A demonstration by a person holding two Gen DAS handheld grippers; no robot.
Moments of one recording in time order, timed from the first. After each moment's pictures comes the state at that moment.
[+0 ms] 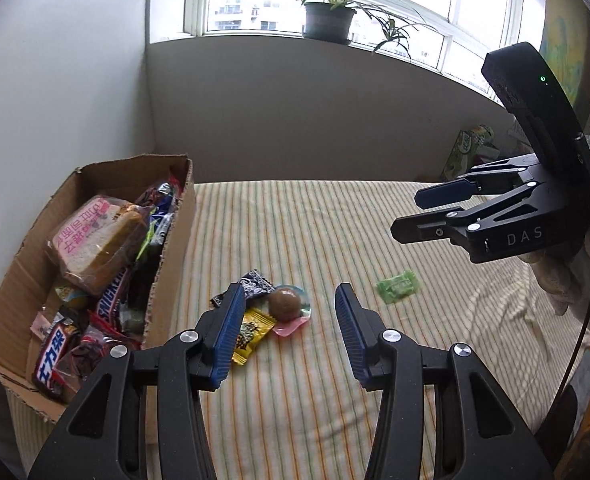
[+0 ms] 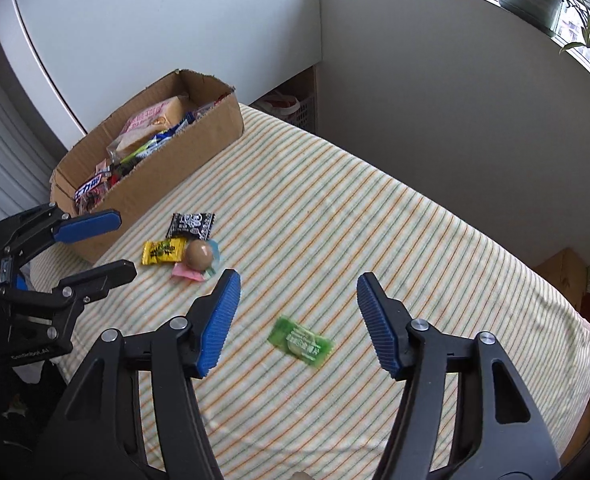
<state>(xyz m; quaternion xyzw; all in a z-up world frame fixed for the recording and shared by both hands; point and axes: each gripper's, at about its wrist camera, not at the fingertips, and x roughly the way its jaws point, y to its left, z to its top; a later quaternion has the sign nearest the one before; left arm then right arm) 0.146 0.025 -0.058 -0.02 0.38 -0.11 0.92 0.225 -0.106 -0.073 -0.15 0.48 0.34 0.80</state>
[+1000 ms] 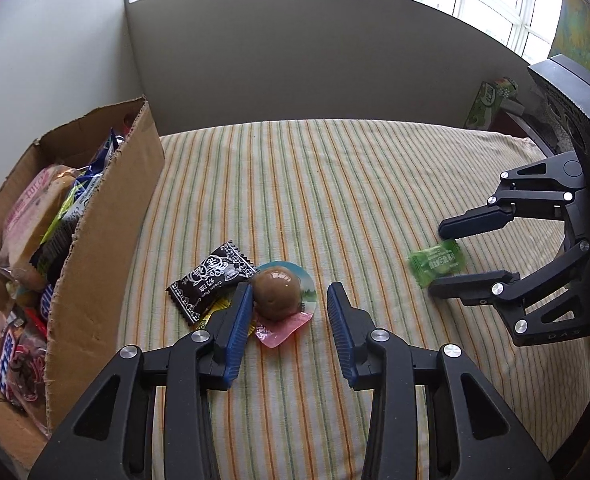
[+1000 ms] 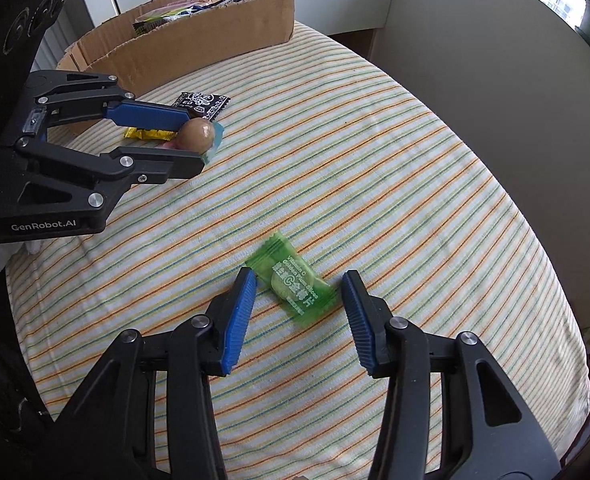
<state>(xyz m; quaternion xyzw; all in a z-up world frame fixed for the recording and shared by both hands) 0.191 -0.005 -0.112 0.02 0.46 -0.08 0.88 0.217 -0.094 -0.138 -0.26 0.47 0.39 0.75</state>
